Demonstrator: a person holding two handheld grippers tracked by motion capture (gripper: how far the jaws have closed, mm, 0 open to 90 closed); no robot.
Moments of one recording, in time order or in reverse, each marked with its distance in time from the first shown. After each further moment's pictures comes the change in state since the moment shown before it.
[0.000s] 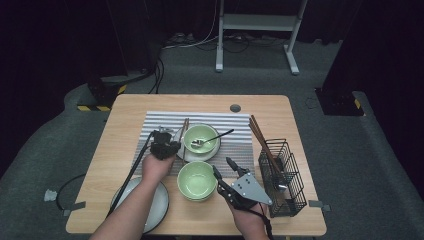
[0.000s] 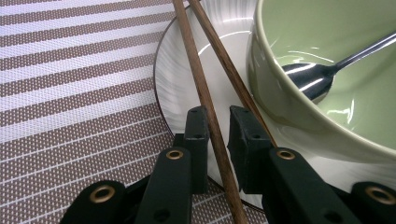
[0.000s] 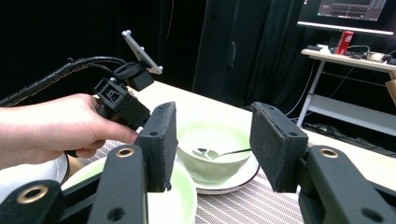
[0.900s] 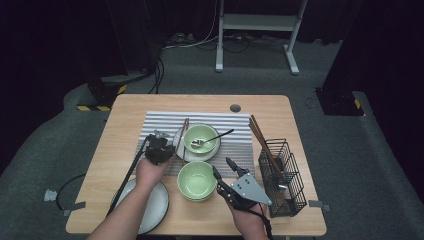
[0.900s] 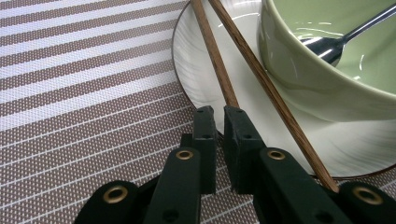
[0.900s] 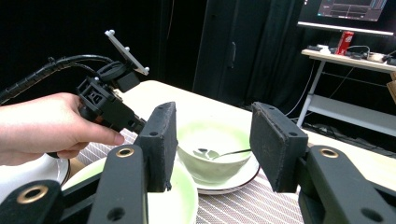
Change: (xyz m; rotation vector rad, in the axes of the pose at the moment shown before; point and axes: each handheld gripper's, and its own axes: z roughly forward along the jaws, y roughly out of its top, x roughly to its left) left arm 0.003 -0.014 -0.014 0.002 0.039 0.050; right arm 0.001 0.000 0.000 0.000 0.001 -0.001
